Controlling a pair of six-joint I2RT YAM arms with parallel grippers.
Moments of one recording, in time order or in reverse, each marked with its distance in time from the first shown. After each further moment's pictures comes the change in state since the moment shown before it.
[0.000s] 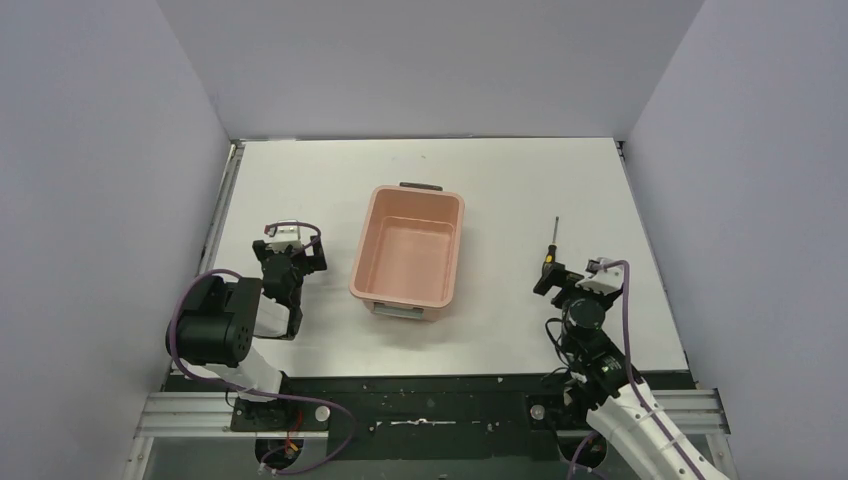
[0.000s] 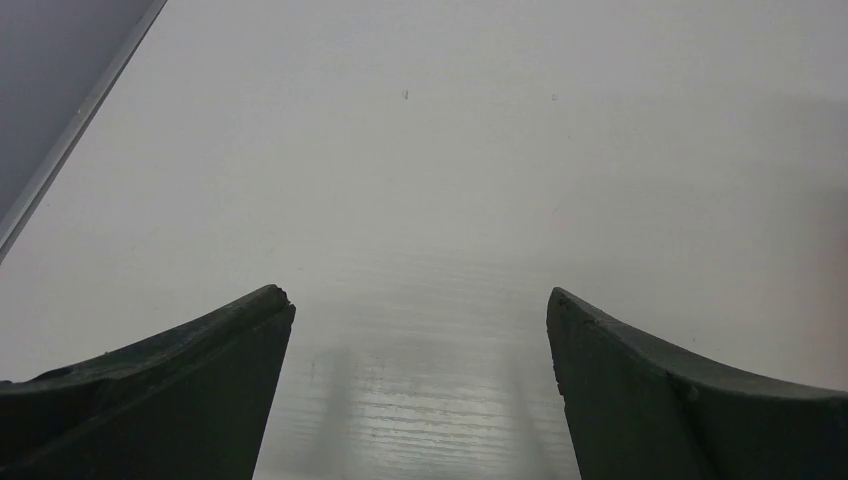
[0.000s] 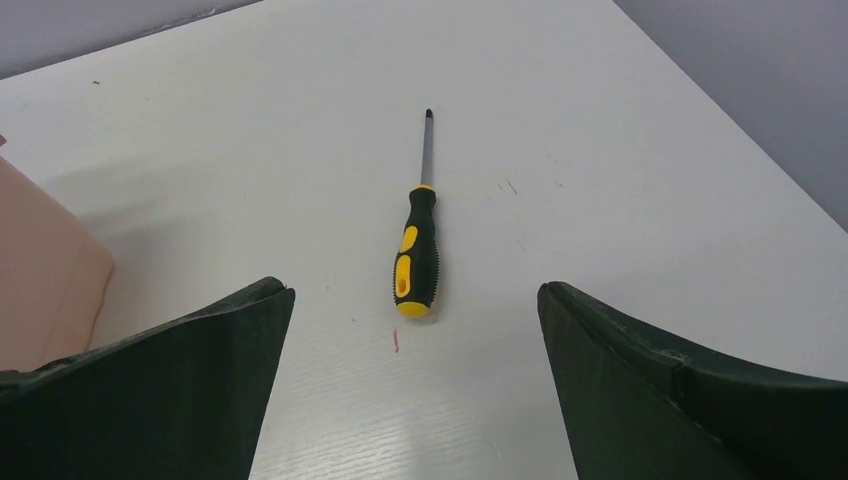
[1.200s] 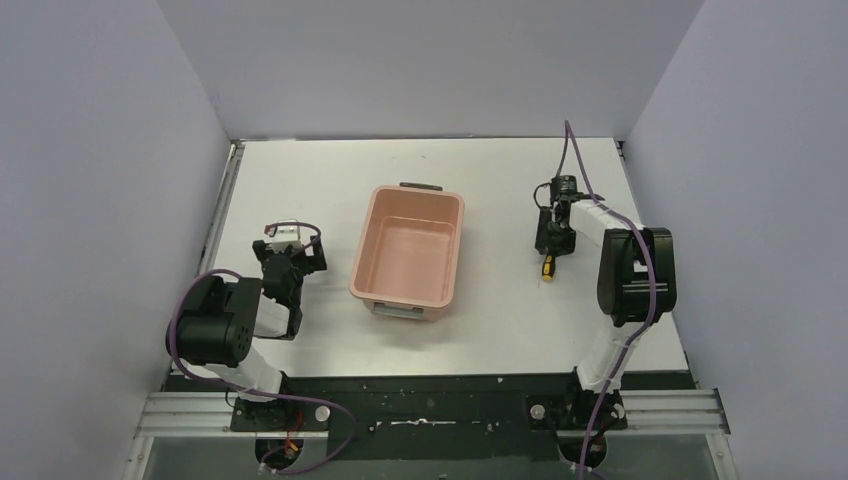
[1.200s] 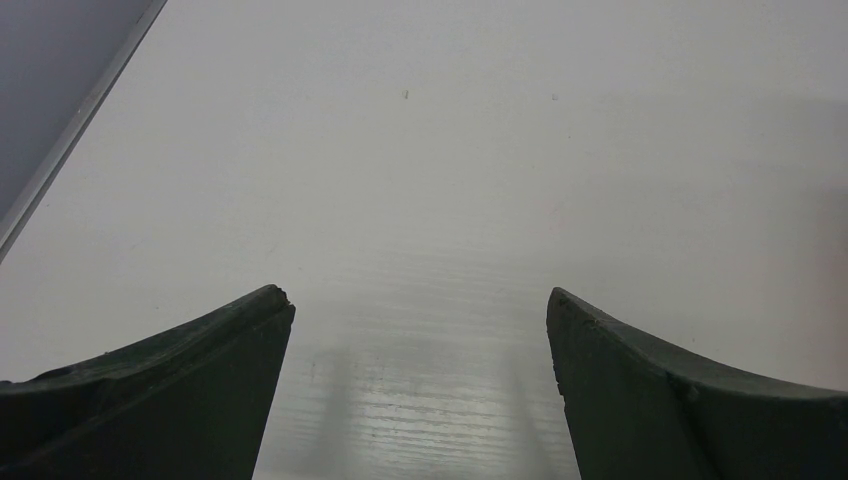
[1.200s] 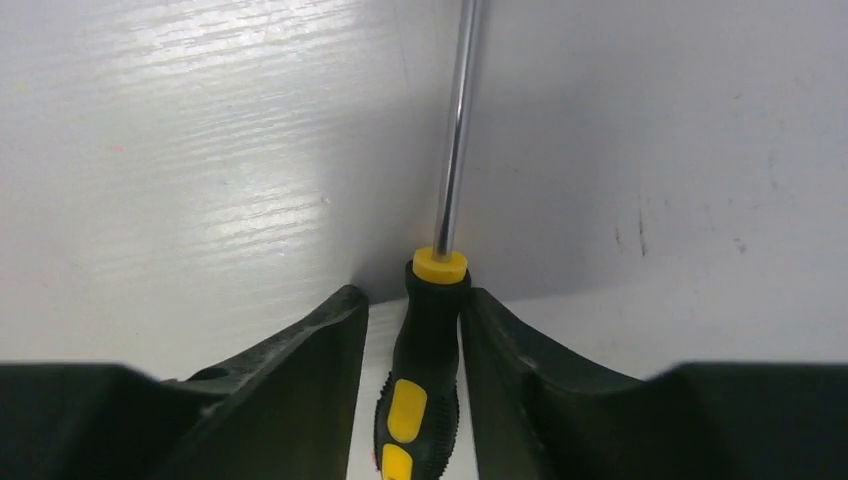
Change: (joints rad) left arm 0.000 0.000 0.000 0.000 0.000 0.000; right arm -0.422 1.511 1.050 -0.566 -0.546 -0.083
